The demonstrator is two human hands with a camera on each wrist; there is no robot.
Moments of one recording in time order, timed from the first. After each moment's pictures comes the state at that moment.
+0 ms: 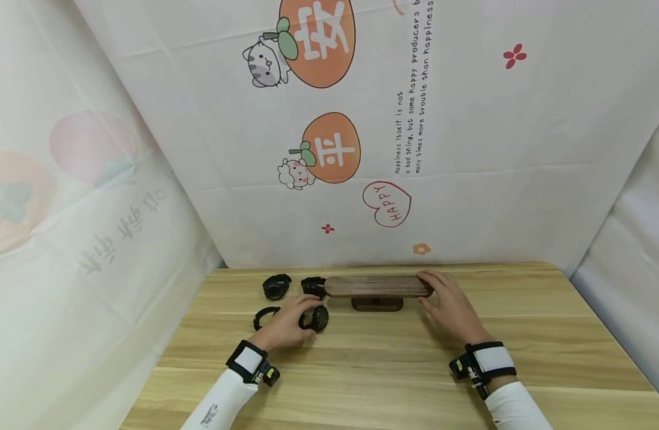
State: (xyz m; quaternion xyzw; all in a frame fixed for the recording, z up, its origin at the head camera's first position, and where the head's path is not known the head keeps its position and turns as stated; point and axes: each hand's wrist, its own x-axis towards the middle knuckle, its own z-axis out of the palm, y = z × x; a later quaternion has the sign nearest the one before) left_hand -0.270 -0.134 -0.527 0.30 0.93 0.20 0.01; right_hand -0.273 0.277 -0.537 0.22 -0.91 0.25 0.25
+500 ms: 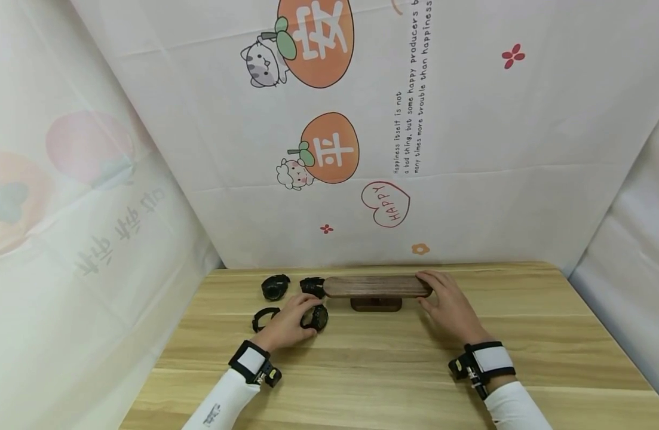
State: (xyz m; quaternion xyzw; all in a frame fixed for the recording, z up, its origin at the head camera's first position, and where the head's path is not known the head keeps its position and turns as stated) left_hand -0.273 -0.132 -0.531 0.32 0.93 0.18 -0.02; right_hand -0.274 0.279 -0.541 0.21 -0.91 0.25 0.25
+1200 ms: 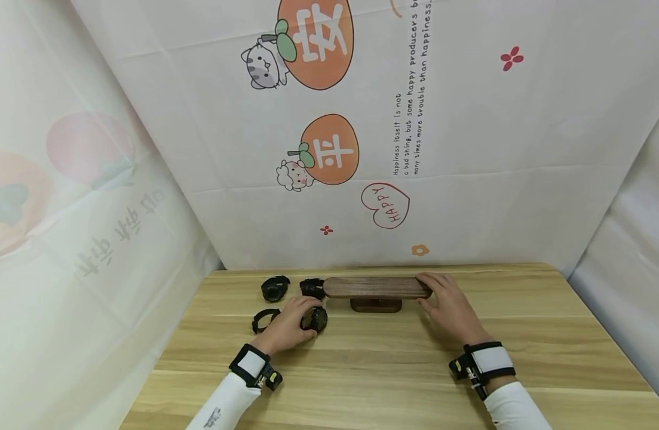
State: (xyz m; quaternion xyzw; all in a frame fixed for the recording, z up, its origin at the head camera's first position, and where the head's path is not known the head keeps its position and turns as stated) left_hand -0.274 -0.131 -0.536 0.31 0.93 0.21 -0.02; right_hand -0.272 0.277 -0.535 0.22 -0.91 0.23 0.27
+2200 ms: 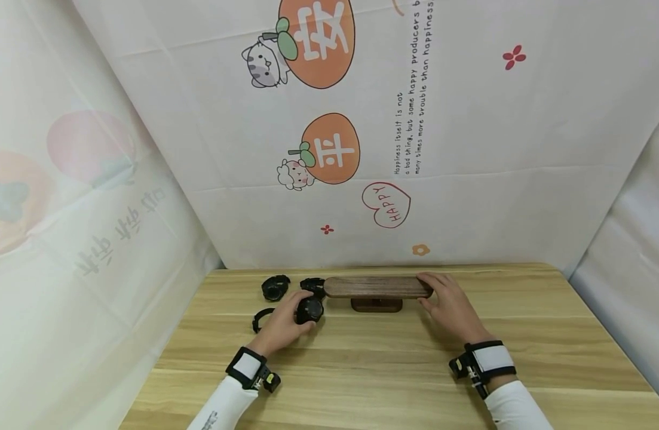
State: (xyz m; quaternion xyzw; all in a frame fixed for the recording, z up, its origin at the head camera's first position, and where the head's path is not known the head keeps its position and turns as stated) left_hand -0.273 -0.139 -0.539 0.25 0.92 0.28 -0.06; right_hand -0.272 0.275 -0.532 0.22 -0.91 0.24 0.27
